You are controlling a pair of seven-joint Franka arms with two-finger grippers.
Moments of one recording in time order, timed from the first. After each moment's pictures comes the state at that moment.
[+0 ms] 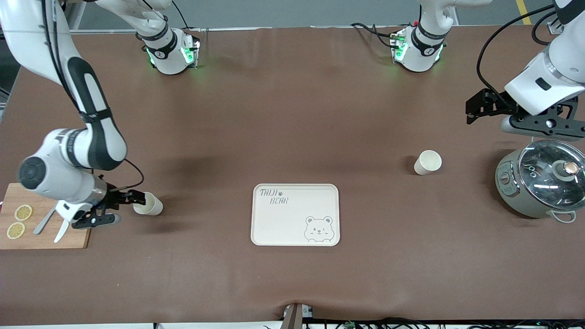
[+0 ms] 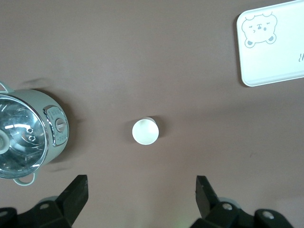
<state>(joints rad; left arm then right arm) -0.13 0.08 -0.06 -1.45 0.02 1.49 0.02 -0.04 0.49 0.00 -1.70 0.09 2.17 -0.24</state>
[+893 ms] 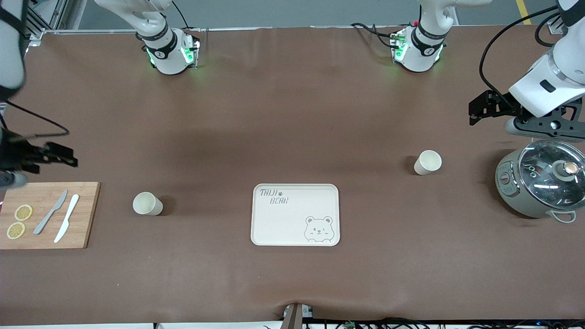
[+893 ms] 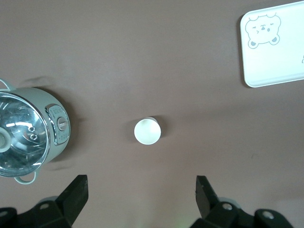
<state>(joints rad) -0.12 0.08 -0.06 -1.45 0.02 1.49 0.02 -0.07 0.21 -0.01 -1.40 0.02 1.55 -0.23</state>
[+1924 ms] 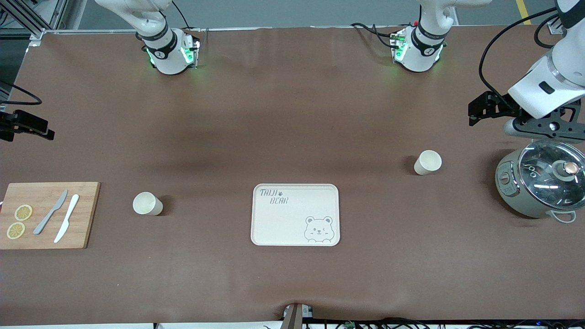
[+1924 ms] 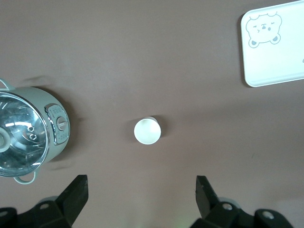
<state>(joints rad) -0.12 0.08 -0.06 -1.45 0.02 1.49 0.02 -0.09 0.14 -0.02 -1.39 0.02 1.46 -0.12</state>
